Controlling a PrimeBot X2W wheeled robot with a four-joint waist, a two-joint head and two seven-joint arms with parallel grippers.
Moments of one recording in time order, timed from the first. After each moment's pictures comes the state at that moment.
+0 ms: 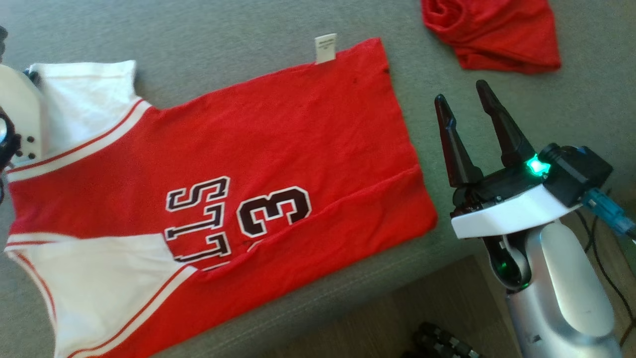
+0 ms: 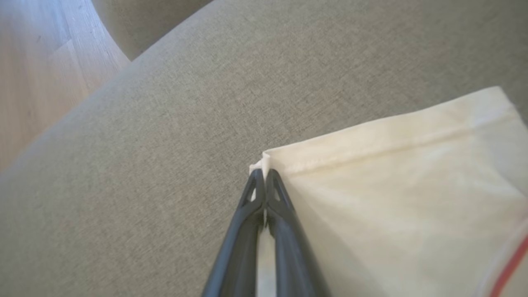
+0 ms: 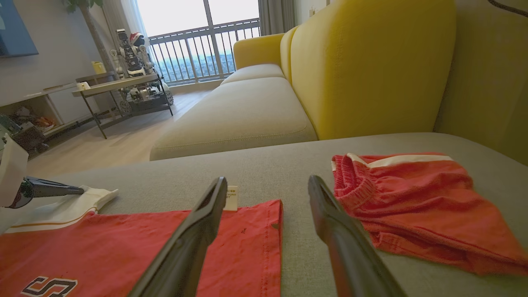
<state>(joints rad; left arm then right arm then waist) -0.92 0.61 -0.62 0.79 -0.48 -0.13 0.32 -0.32 -0.05 0.13 0.10 0.26 0.13 -0.25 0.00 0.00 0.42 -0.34</state>
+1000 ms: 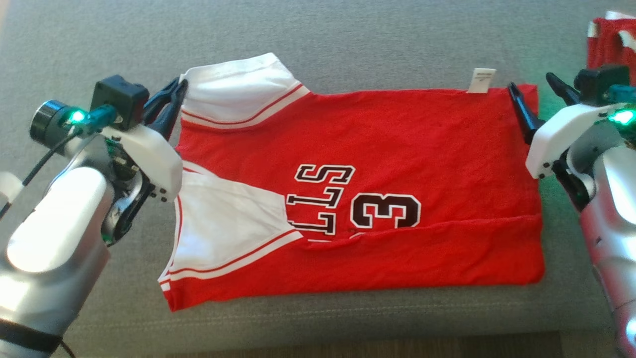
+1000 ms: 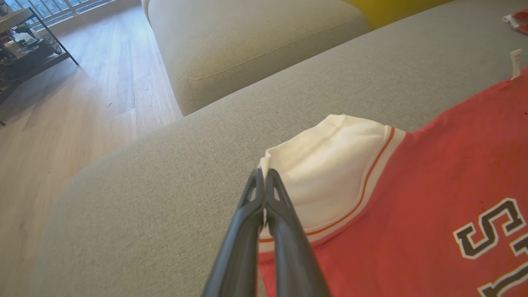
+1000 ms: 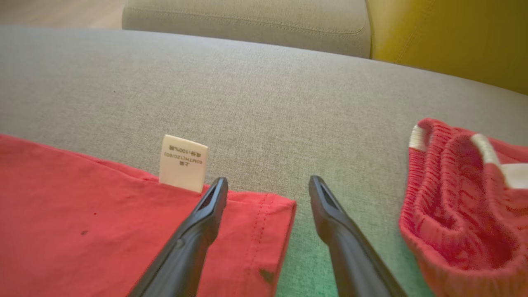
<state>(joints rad) -0.69 0.50 -0.70 0.36 -0.48 -0.01 0.01 -0.73 -0.27 0.08 0.80 0.16 0.13 -0.03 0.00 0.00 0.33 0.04</state>
